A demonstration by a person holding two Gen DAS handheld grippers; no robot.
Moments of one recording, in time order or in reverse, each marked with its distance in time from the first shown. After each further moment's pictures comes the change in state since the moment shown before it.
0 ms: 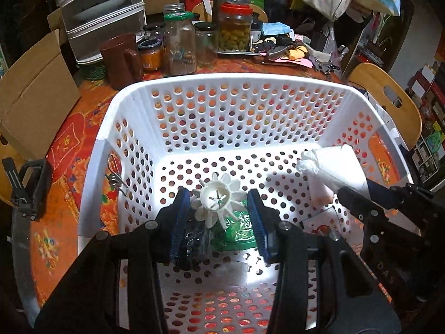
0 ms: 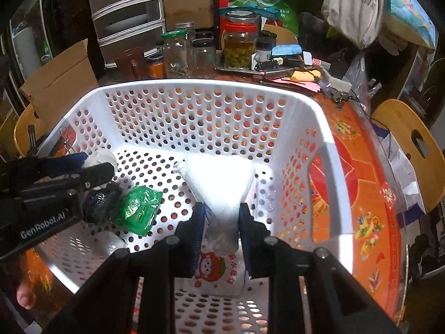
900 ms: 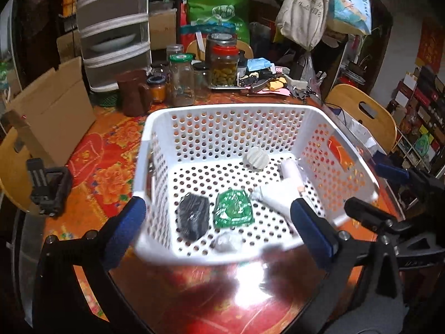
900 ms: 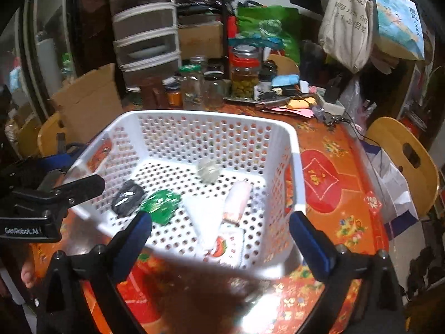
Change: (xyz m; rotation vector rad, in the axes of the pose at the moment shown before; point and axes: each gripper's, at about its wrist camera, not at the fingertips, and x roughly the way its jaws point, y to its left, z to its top) left arm -0.105 0.012 -0.052 0.039 -0.205 -0.047; right arm -0.082 -0.008 -0.028 -0.026 -0.157 0.070
